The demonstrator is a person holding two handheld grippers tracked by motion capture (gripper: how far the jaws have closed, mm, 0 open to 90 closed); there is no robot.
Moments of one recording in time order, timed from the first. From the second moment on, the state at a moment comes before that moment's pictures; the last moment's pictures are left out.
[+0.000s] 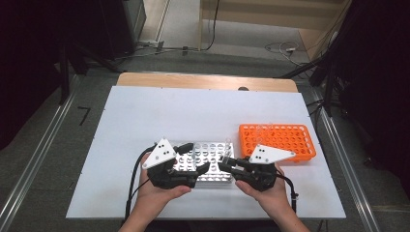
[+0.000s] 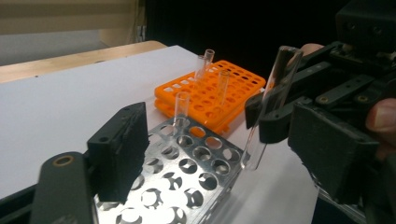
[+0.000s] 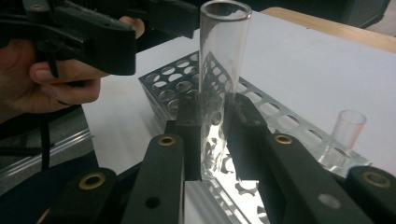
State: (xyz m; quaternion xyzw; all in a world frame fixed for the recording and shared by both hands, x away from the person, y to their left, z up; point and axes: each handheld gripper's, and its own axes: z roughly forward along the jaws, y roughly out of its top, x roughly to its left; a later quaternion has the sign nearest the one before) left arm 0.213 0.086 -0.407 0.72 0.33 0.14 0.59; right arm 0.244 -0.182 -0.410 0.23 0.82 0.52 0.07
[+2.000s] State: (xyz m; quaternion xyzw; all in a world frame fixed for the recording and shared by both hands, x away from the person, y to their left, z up) left arm 0.220 0.078 -0.409 0.72 0.31 0.13 0.60; right arm 0.252 -0.210 -0.417 0.25 0.81 0.52 0.10
